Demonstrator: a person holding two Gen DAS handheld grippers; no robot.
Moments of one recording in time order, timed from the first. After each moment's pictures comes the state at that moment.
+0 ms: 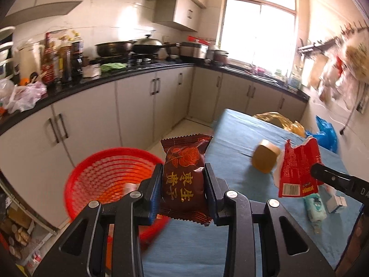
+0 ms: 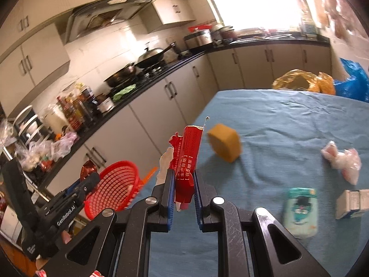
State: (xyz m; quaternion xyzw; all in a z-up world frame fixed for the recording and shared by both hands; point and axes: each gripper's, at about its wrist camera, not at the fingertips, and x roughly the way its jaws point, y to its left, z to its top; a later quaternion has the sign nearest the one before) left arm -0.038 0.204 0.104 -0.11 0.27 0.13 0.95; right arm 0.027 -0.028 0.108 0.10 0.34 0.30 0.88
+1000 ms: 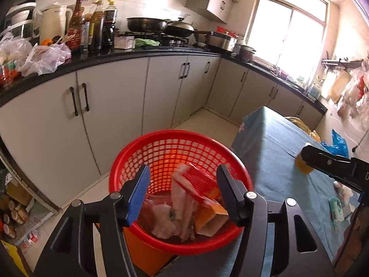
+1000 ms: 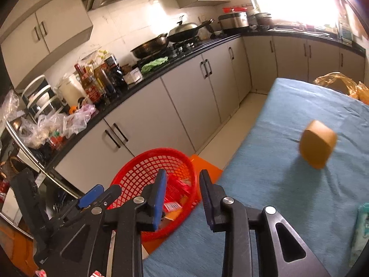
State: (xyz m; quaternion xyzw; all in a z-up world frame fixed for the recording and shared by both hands) left arm -0.061 0.300 0.065 -0.17 0.30 0.16 0.93; right arm 0.033 0.098 0.096 0.06 0.37 0.35 0.86
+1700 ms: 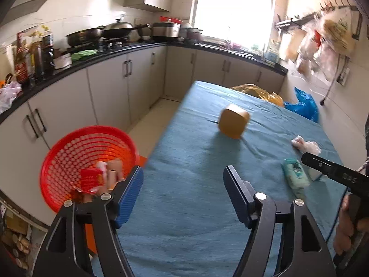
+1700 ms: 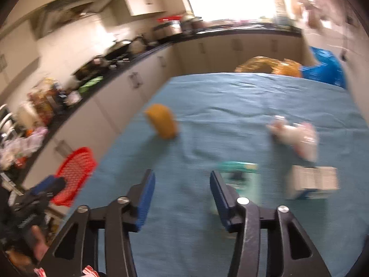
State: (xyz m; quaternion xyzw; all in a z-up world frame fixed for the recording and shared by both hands) left arm -0.040 0.135 0.085 -0.08 0.34 0.04 0.94; right arm 0.030 -0.137 0.069 0.09 0.39 0.17 0.90
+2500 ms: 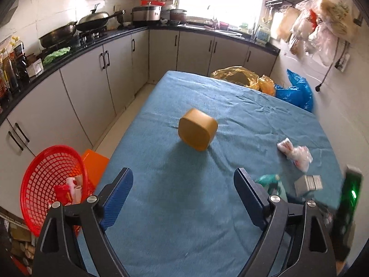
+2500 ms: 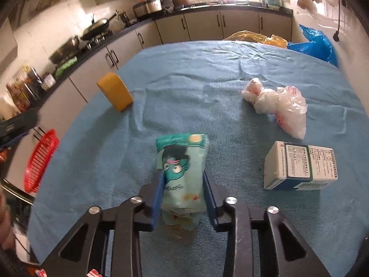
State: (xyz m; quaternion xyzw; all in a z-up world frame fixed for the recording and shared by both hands) left arm 0.058 0.071 0.107 -0.07 0.40 0.02 0.91; right arm 0.049 -0.155 0.025 0.08 0.44 0.16 0.88
